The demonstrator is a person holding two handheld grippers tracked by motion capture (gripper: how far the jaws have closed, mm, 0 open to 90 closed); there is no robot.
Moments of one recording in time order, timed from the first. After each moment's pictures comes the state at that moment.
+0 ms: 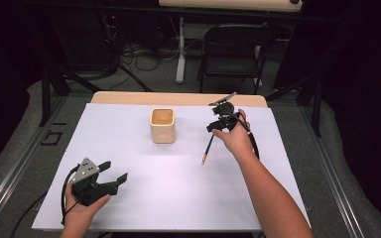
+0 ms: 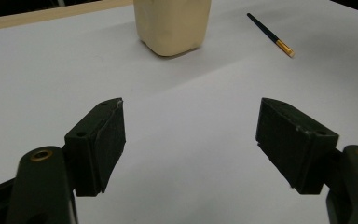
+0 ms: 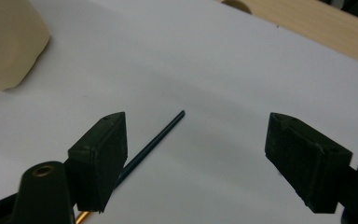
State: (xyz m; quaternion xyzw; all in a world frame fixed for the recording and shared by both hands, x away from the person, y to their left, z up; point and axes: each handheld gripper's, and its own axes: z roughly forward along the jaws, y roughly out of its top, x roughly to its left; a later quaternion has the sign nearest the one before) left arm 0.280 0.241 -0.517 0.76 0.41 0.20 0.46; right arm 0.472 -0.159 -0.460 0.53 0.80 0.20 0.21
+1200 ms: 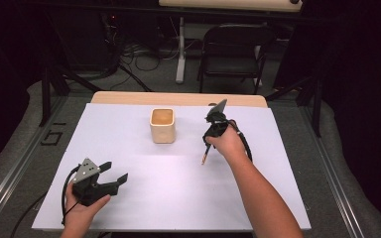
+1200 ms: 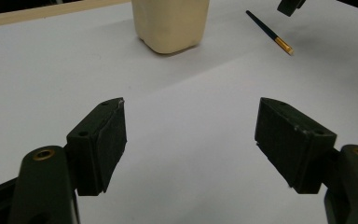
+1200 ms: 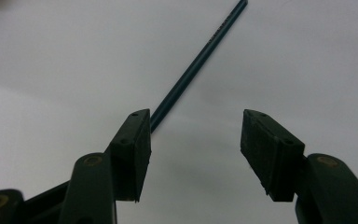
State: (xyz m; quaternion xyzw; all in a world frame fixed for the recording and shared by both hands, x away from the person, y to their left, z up) left arm 0.280 0.241 -0.518 0.76 0.41 0.20 0.46; right arm 0.479 -0.139 -0.491 0.61 0.79 0.08 0.05
